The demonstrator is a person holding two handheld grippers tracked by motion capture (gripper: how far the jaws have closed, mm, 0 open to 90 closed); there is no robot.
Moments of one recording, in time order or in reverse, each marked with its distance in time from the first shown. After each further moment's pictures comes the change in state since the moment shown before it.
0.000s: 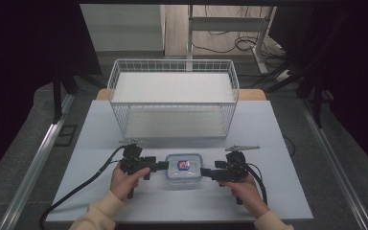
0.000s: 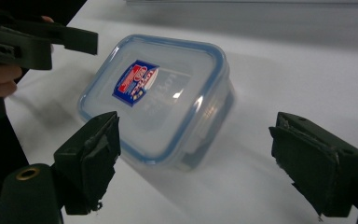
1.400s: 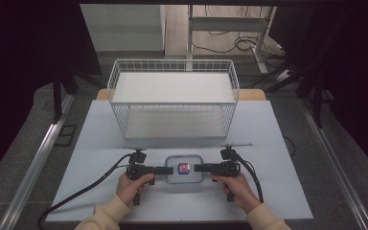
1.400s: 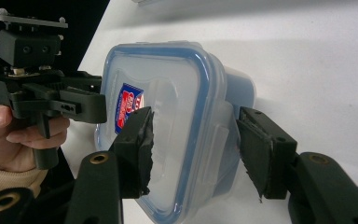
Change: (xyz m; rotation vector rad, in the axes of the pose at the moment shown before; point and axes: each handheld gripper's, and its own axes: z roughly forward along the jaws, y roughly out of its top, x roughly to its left) left arm 0.010 -0.021 0.020 0.040 -0.114 -0.156; right arm -0.011 0.003 0.025 0.046 0.139 0.217
